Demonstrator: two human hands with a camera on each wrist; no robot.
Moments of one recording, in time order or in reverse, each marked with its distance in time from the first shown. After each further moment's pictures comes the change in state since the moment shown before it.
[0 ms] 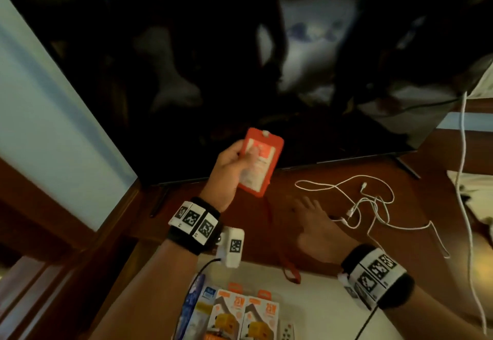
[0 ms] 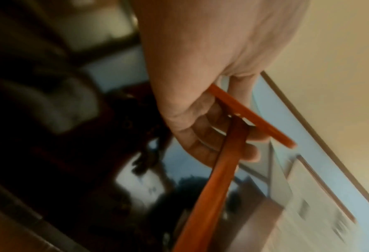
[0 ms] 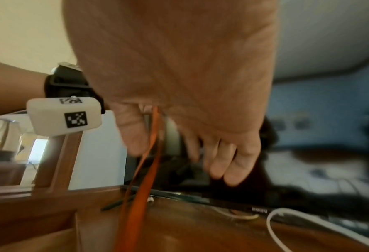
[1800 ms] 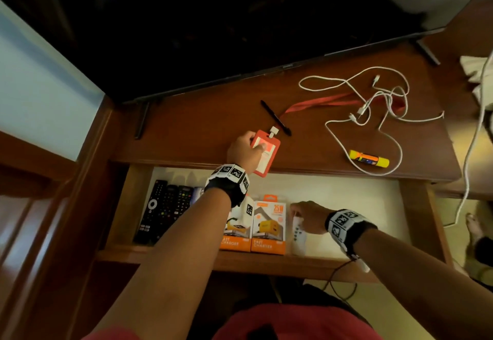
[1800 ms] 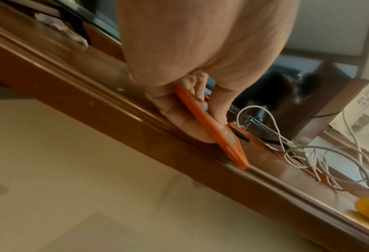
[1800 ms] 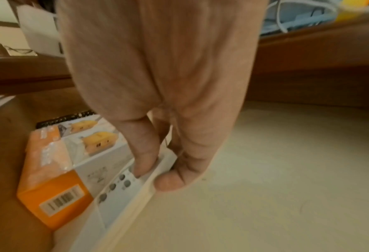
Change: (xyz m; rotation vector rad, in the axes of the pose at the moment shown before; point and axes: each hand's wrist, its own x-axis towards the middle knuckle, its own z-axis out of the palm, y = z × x) left_hand -0.024 -0.217 -0.040 0.926 0.100 -0.411; right_hand -0.033 0.076 0.199 -0.056 -0.654 0.320
